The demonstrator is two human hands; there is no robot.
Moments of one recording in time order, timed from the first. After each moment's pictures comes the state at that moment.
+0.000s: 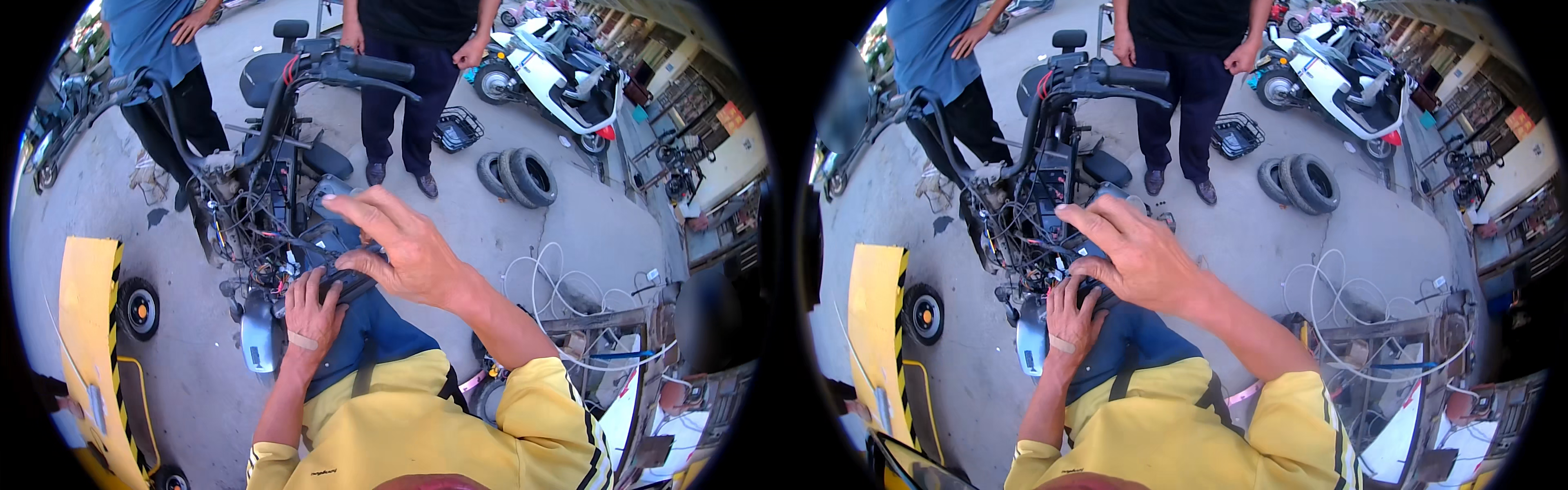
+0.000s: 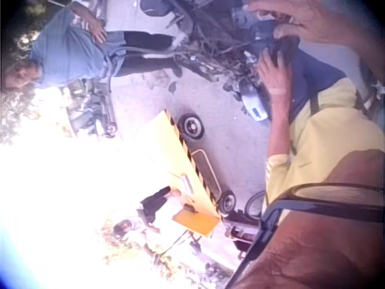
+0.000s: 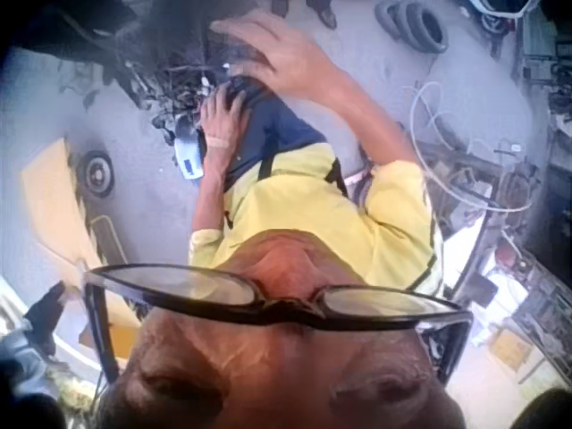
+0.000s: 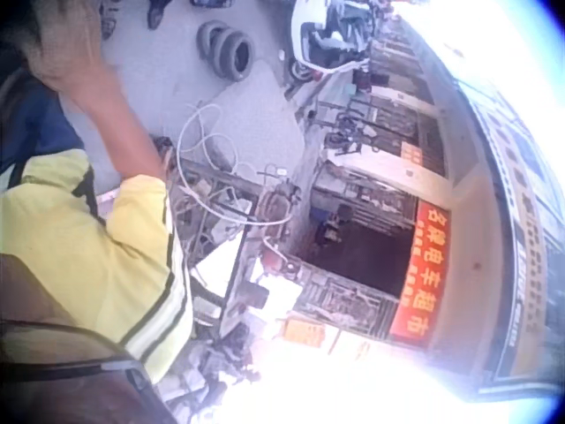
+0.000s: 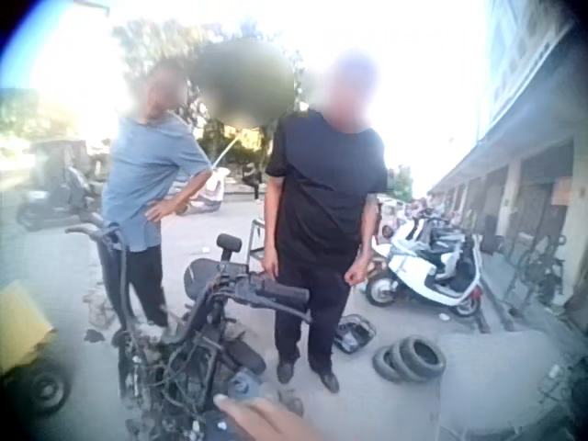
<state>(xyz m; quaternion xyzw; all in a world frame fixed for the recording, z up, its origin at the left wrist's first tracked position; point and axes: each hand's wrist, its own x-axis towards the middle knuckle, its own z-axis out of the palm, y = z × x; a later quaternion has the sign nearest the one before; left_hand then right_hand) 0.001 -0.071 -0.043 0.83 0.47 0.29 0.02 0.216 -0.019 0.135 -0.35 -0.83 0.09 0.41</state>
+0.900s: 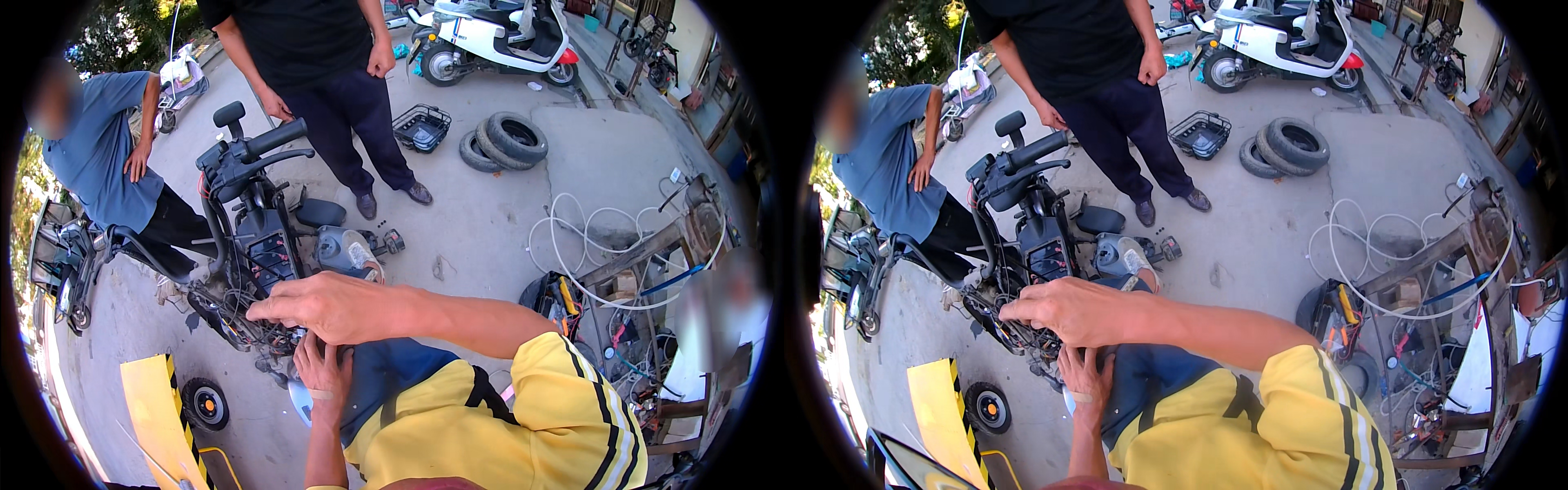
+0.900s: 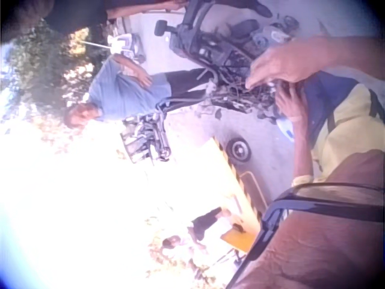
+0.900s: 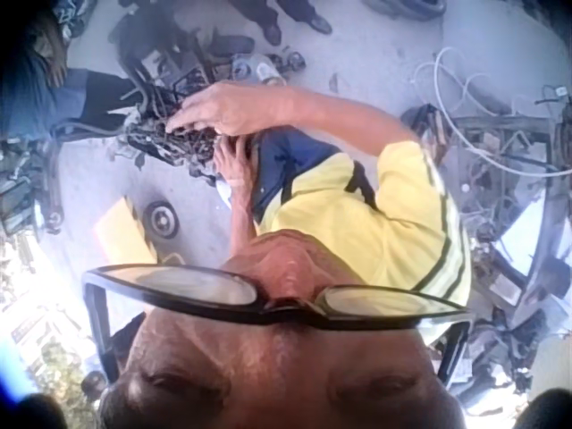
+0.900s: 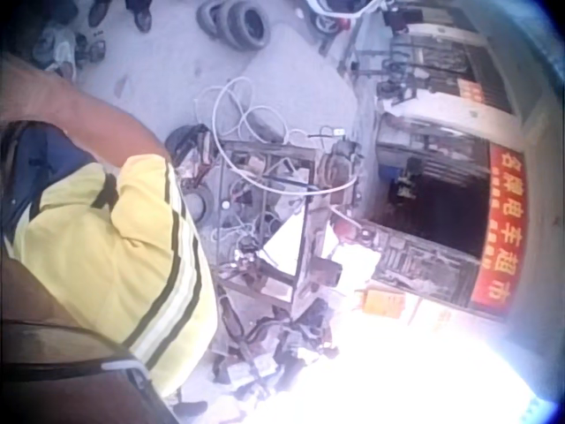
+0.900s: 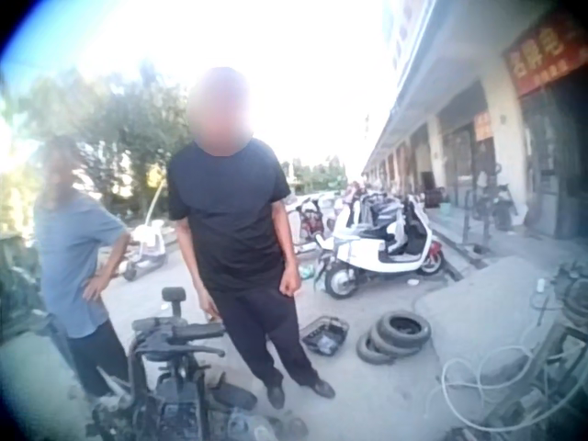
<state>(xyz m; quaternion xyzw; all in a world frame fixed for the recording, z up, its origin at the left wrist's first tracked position) 0.014 -0.070 -0.041 0.85 0.47 0.24 -0.03 0.223 0.000 0.121 -0.23 -0.85 0.16 0.46</state>
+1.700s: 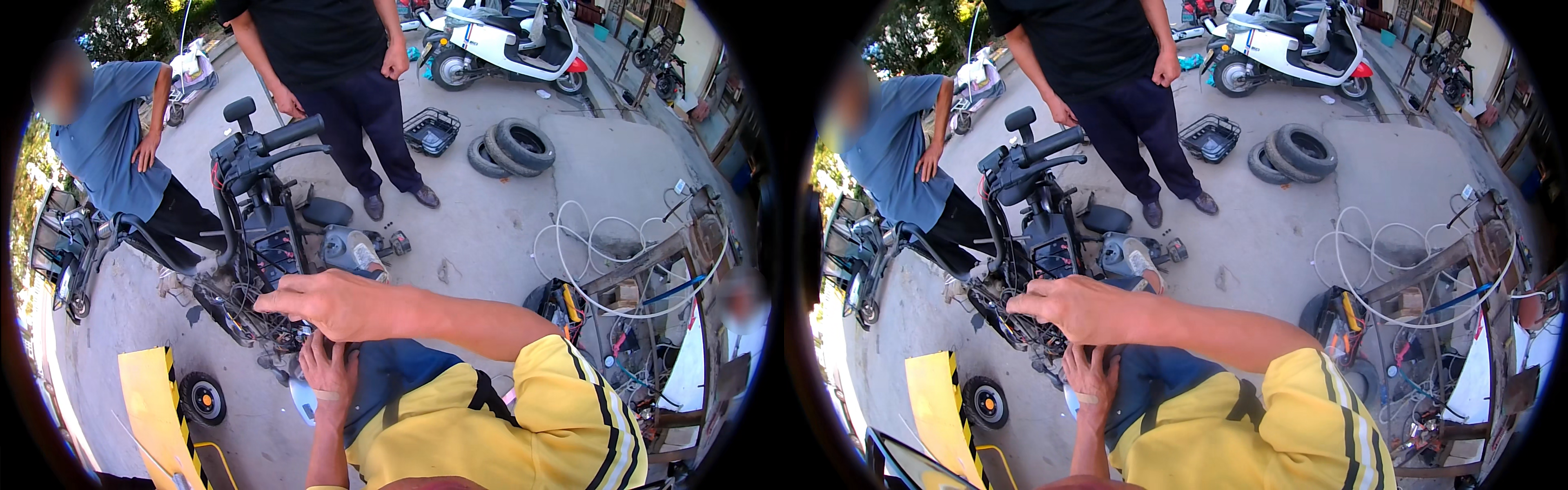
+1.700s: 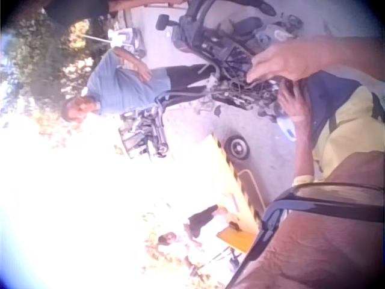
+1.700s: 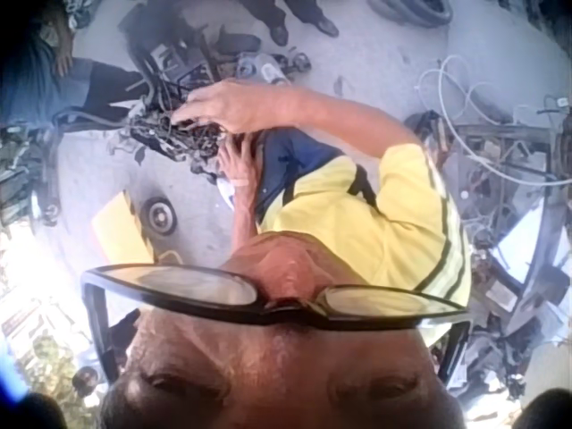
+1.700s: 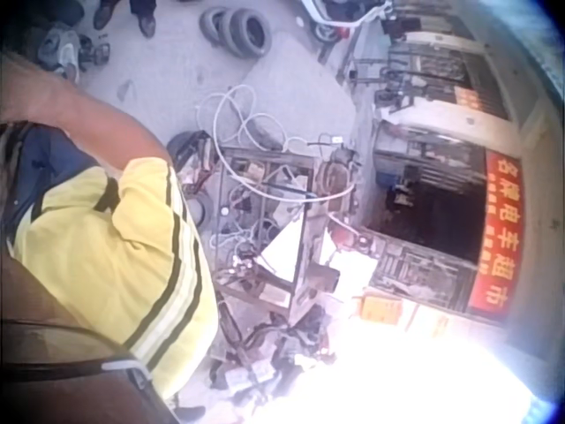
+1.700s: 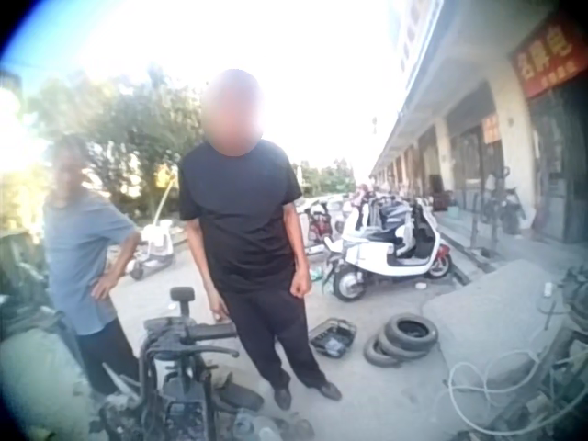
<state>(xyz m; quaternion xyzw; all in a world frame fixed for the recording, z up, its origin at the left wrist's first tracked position) 0.011 -0.076 -0.040 0.84 0.48 0.24 -0.03 0.218 0.000 0.125 -0.24 -0.85 0.19 0.42</state>
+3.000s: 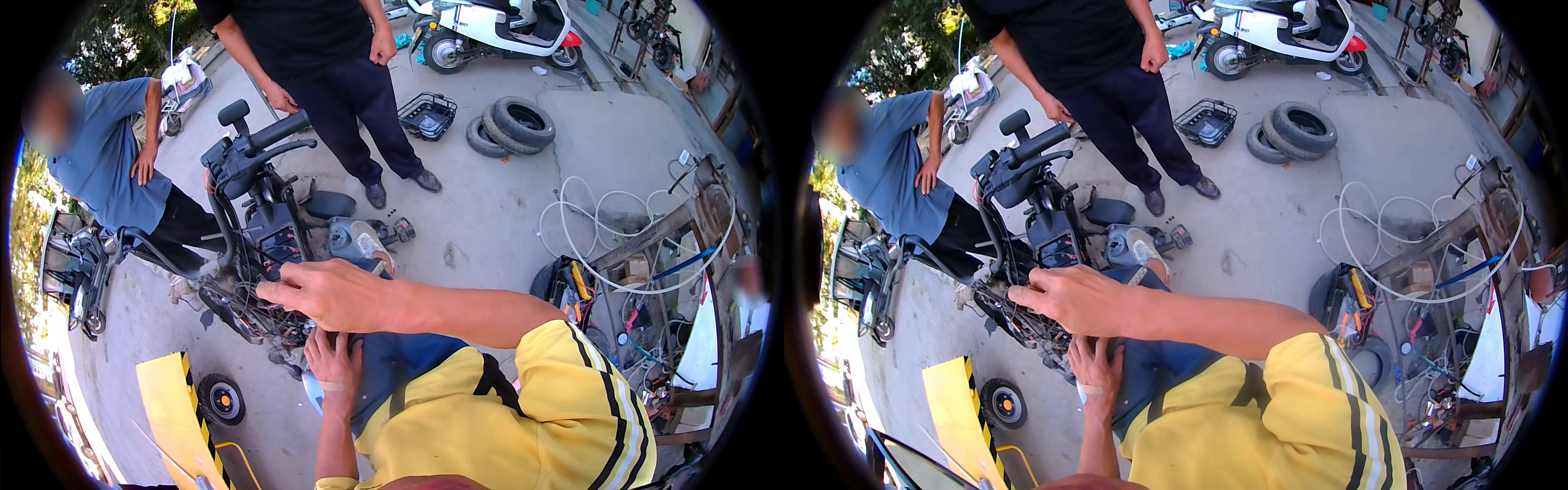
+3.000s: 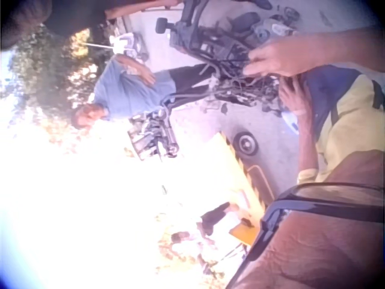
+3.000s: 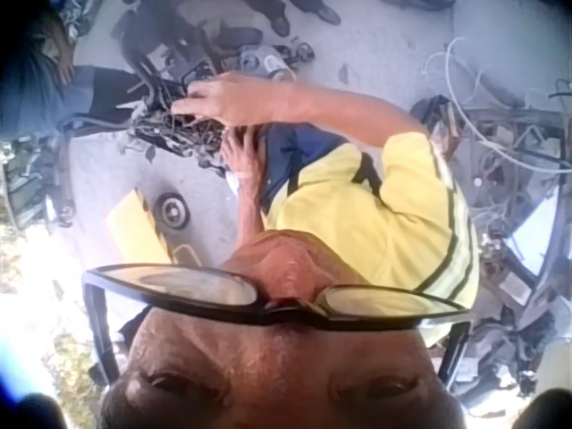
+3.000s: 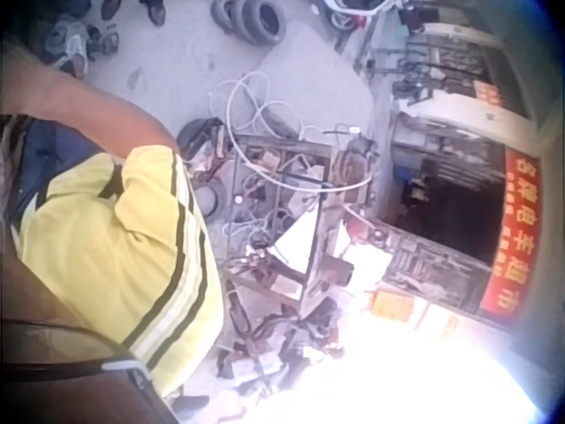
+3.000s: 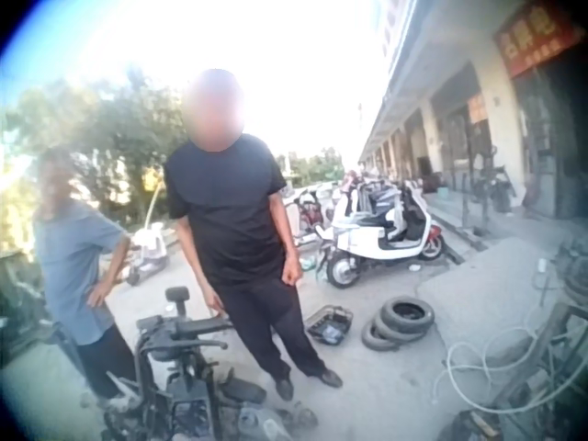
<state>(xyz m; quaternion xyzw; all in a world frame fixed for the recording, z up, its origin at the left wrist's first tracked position) 0.008 -0.073 -0.046 0.85 0.46 0.25 -0.06 0.213 -0.007 0.108 -0.31 -0.83 0.11 0.45</state>
